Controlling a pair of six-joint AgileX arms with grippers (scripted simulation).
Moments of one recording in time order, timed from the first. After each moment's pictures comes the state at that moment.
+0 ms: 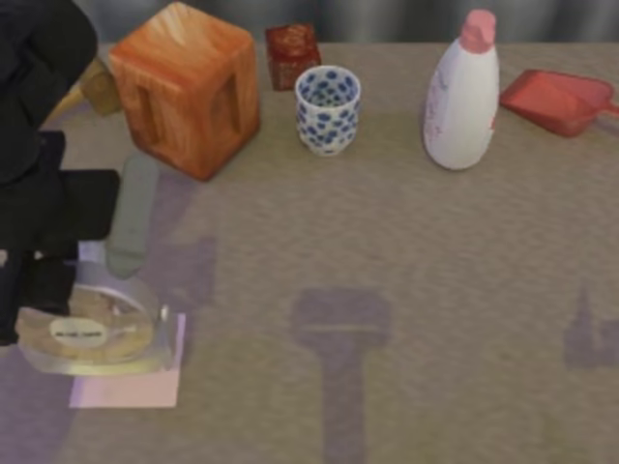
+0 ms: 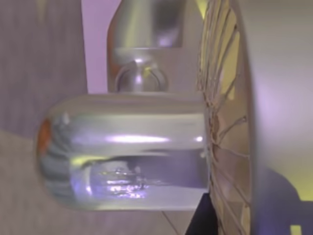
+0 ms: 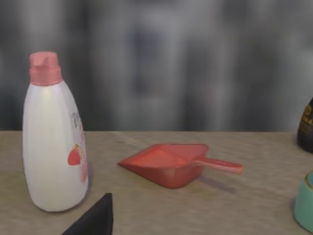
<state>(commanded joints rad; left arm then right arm) -0.33 1.52 1.29 -1.35 0.01 1.25 0.00 0.00 0.00 0.00 0.00 0.00</state>
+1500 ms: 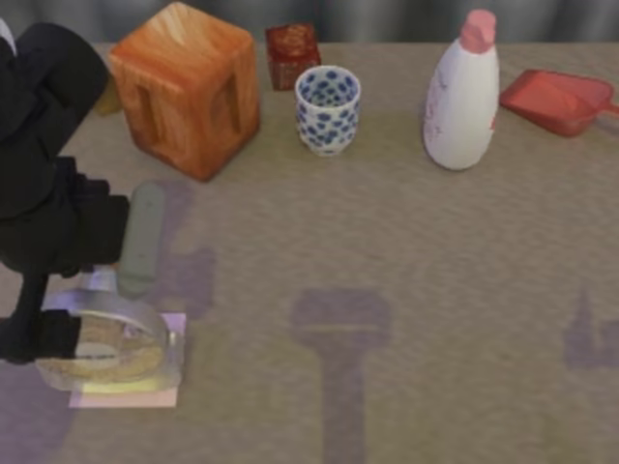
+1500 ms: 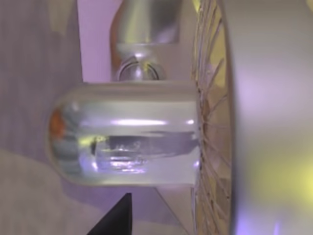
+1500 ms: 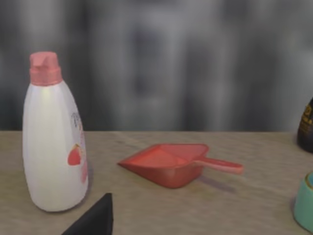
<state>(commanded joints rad) -0.33 1.53 1.18 -1.23 0.01 1.25 0.00 0.00 0.00 0.00 0.00 0.00</state>
